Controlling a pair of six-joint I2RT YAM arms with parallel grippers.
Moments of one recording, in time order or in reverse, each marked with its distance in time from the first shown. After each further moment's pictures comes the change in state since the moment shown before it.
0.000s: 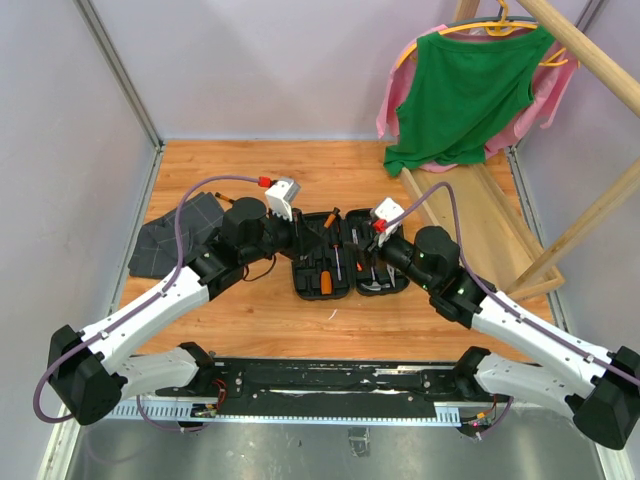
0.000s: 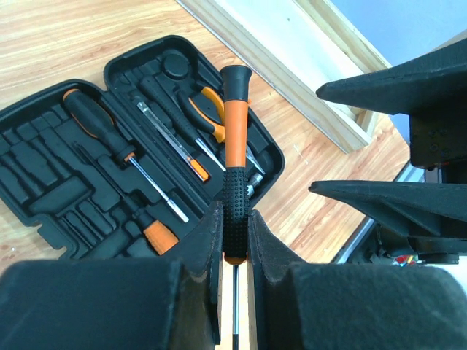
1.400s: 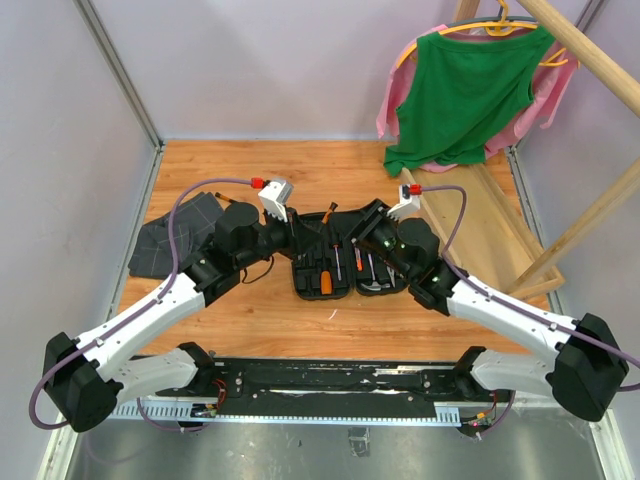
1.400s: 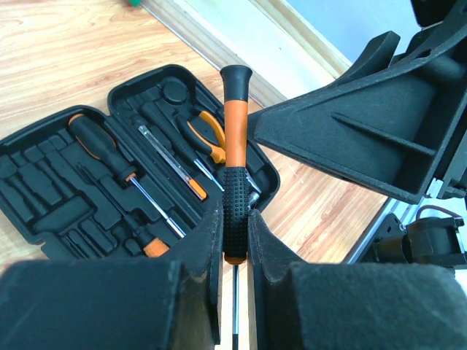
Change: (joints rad) left arm 0.000 -0.048 -0.050 0.088 -0.027 -0.006; right arm 0.000 0.198 0.039 0.222 0.206 1.145
